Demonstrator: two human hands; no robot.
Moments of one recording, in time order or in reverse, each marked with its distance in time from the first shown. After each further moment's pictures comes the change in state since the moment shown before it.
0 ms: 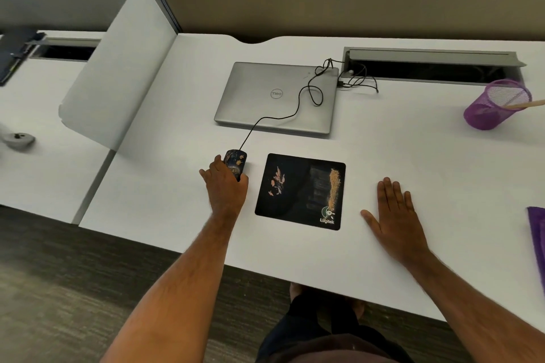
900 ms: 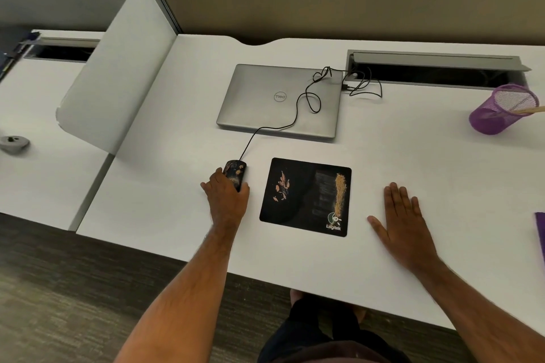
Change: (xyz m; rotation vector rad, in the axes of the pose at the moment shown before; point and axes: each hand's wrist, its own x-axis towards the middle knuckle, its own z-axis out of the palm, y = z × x) left_hand 0.001 -0.020 0.010 -0.051 -0.037 -0.048; right_hand 0.001 0.003 0.008 -0.009 0.017 0.013
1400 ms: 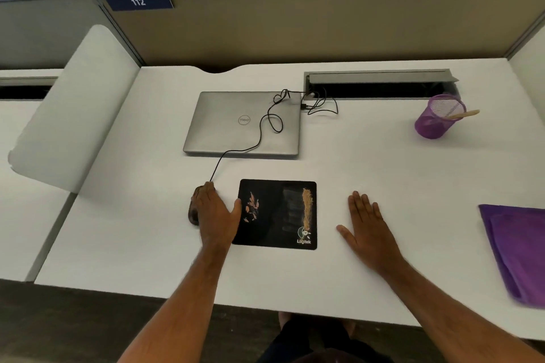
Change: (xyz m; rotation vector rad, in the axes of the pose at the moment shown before) left_hand -0.015 0.044 0.012 -0.025 0.038 0.163; right_hand -0.002 -0.002 -0.015 0.045 -0.048 -0.004
